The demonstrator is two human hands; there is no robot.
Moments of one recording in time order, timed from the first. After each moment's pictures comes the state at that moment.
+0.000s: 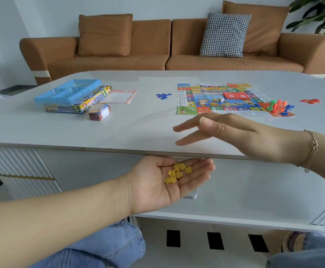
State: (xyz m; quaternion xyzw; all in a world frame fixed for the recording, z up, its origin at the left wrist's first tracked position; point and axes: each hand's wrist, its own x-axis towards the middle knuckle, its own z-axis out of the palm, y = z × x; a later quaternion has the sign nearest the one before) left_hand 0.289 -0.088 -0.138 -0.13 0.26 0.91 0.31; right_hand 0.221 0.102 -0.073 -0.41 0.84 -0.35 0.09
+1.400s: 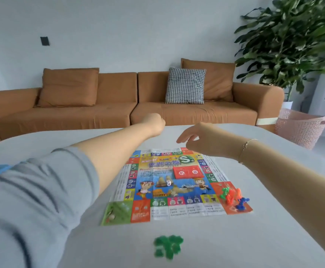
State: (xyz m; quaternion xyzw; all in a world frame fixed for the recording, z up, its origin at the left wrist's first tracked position) left_hand -0.081 0.000 0.010 -0.01 0.95 0.30 -0.11; right_hand 0.009 0.170 0.014 -0.27 0.94 -0.19 -0.07
